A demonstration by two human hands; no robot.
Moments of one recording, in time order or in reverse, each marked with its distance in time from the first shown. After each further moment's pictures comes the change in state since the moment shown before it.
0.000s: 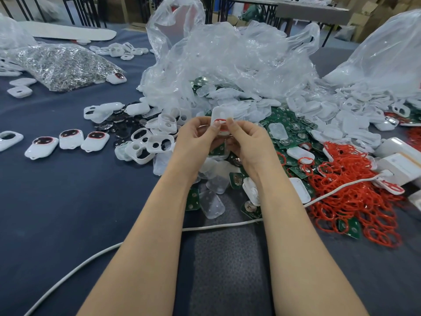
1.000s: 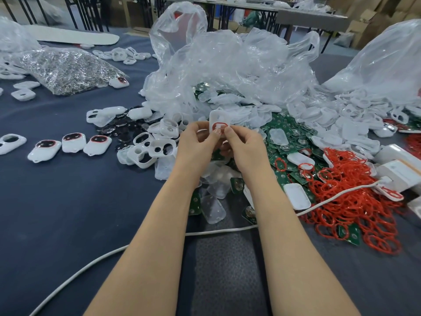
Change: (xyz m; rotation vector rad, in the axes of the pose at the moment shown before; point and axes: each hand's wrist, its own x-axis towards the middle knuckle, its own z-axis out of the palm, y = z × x) left_hand 0.004 -0.004 -0.001 0.126 0.107 -0.017; right_hand -0.002 0.003 0.011 -0.297 0.058 -0.143
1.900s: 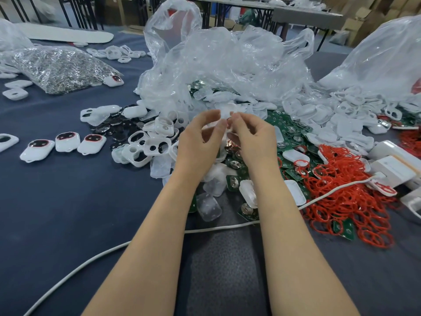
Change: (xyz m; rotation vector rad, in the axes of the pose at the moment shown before) left_hand -0.010 0.009 0.006 0.268 -0.051 0.305; right_hand 0.001 -0.014 -0.013 0.030 0.150 -0.056
